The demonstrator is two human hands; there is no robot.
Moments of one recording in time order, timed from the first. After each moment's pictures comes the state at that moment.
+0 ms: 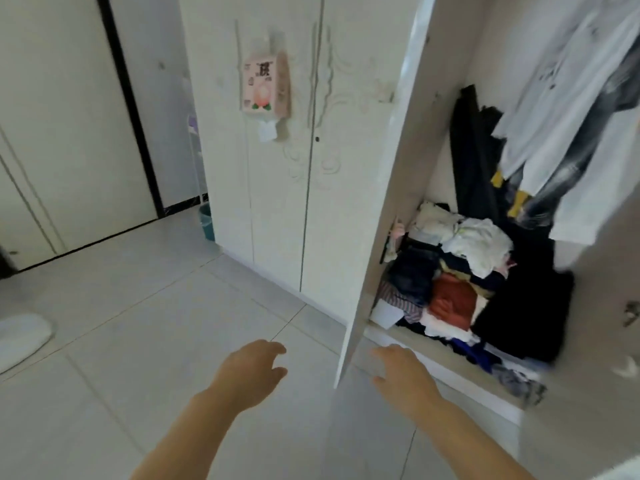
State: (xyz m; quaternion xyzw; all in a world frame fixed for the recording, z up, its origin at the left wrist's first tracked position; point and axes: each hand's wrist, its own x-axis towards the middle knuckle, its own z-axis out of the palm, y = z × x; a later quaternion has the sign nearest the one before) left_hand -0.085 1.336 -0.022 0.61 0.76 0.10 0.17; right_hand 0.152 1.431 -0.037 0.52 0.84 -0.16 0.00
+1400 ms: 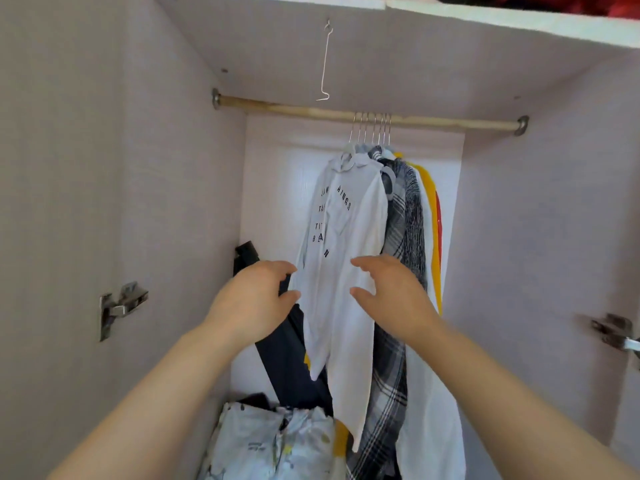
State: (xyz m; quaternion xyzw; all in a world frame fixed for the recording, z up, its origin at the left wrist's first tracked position) left_hand 0.234 2.061 0.293 0.78 0.49 0.38 -0.01; right_hand 0.435 2.041 0.303 0.58 0.74 0.13 -0.33
